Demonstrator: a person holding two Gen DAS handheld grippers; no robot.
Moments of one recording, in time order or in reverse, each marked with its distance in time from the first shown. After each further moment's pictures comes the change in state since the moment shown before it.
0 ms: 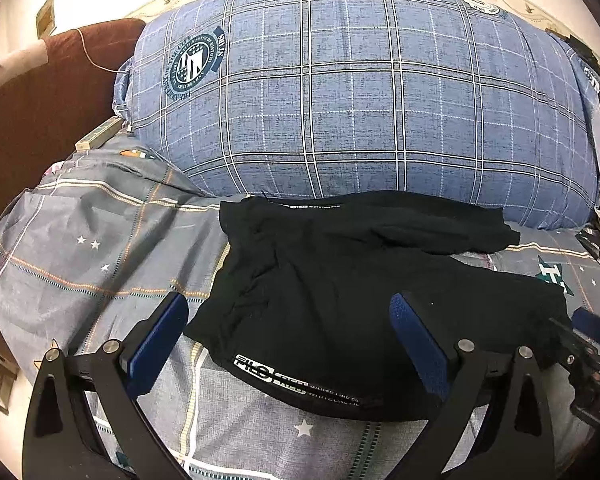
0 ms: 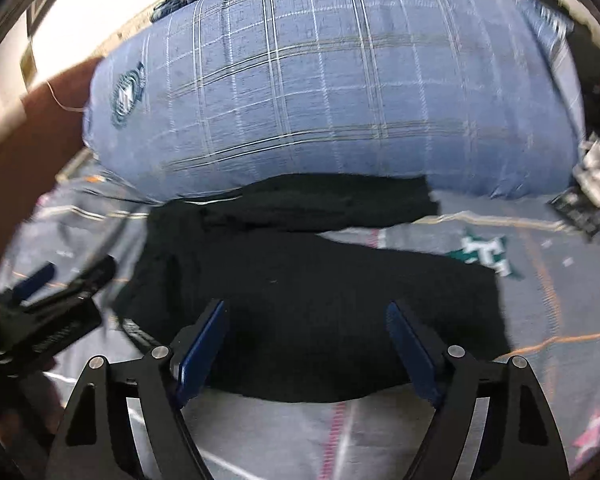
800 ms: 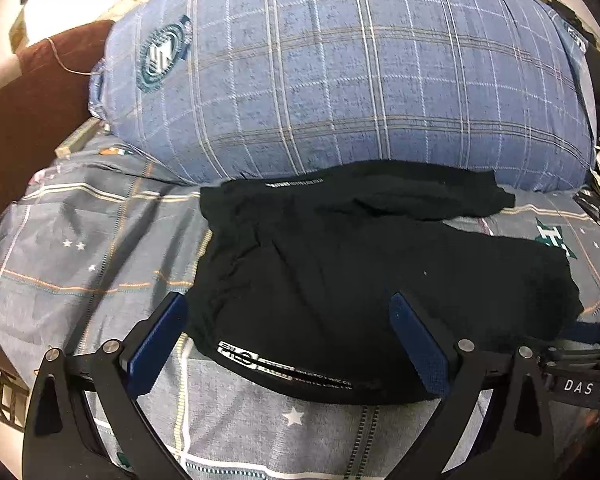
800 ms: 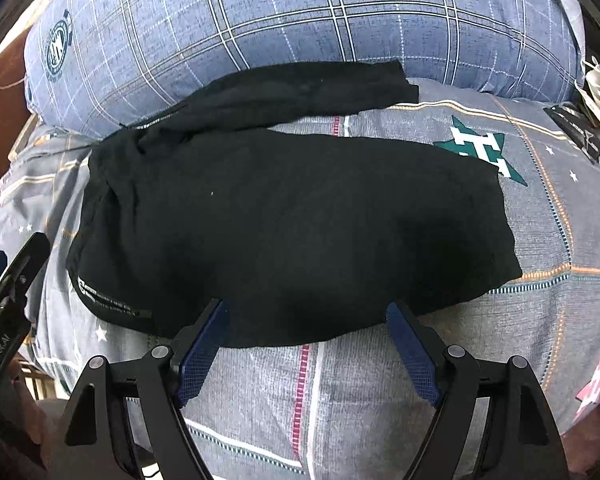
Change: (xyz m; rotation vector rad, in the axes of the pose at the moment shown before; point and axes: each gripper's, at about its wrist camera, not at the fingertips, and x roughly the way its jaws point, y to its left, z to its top) left arm 0.014 -0.021 -0.008 0.092 0.076 -0.033; right arm 0.053 -0.024 -0.019 0.052 0.329 -0.166
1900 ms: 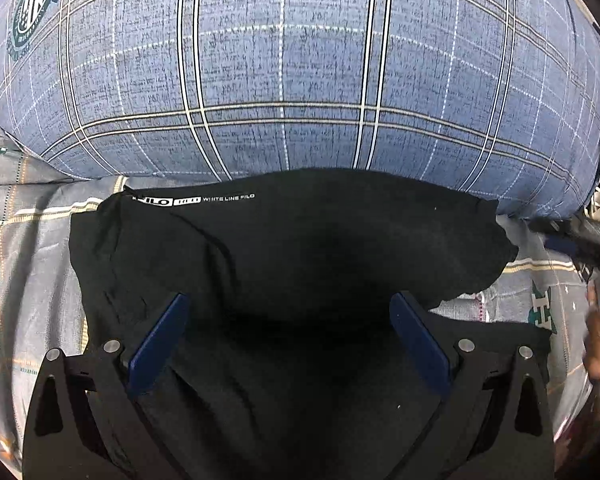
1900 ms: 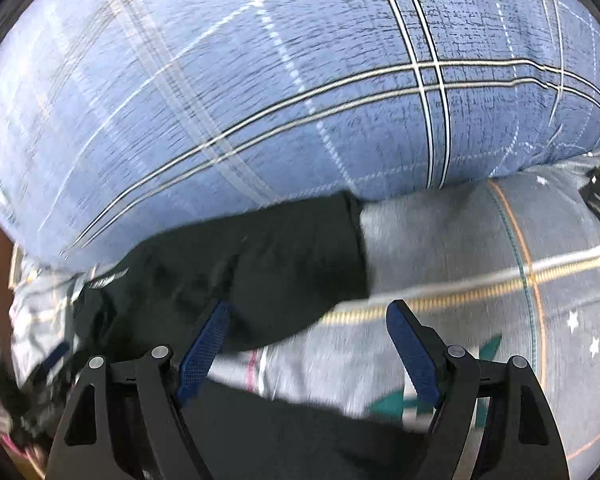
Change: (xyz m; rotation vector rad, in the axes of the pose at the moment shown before) left arm 0.152 -0.025 0.112 -0.029 0.271 -0.233; right arm 0.077 -0.126 0.229 0.177 -0.014 0.080
